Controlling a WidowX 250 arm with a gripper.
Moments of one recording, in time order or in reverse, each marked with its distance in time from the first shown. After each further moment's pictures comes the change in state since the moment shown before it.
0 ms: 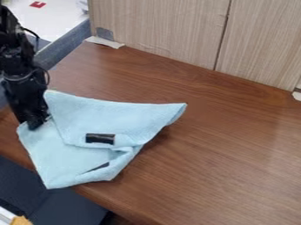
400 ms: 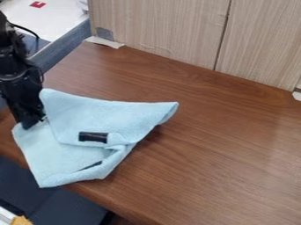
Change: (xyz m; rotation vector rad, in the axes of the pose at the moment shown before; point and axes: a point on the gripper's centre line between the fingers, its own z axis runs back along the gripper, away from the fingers) arm -0.004 0.002 0.008 -0.024 -0.020 0.006
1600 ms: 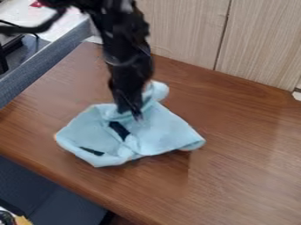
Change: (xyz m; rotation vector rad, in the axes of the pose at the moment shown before) arm 0.073 -0.168 0.081 0.105 -0.217 -0.548
